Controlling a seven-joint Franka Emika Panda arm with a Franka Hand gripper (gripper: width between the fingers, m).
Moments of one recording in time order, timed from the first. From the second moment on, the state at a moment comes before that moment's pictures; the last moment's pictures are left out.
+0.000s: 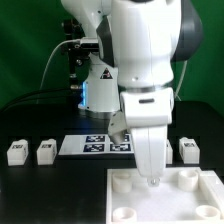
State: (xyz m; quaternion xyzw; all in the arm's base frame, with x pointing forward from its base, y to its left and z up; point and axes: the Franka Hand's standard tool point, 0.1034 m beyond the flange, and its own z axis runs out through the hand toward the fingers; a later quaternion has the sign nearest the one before) arm 0.502 0.064 0.027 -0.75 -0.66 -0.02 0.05
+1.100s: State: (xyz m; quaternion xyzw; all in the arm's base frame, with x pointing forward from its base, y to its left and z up) arm 0.469 0.138 0.054 -1.00 -0.06 0.03 0.07
